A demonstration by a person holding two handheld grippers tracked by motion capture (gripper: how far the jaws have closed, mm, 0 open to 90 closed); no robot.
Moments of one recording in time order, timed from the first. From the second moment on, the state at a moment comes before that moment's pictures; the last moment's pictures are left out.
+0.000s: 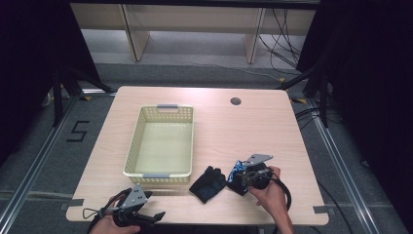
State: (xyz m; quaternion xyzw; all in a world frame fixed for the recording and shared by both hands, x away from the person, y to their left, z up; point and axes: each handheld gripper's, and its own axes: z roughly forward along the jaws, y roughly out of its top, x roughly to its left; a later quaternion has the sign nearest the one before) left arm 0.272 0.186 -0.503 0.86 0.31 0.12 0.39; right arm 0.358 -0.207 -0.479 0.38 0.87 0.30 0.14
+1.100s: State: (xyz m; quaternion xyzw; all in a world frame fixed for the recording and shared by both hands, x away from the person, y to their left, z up) left arm 0.272 0.186 -0.502 0.86 0.30 0.12 0.39; right arm 0.349 -0.217 -0.495 0.39 0.87 0.30 0.10
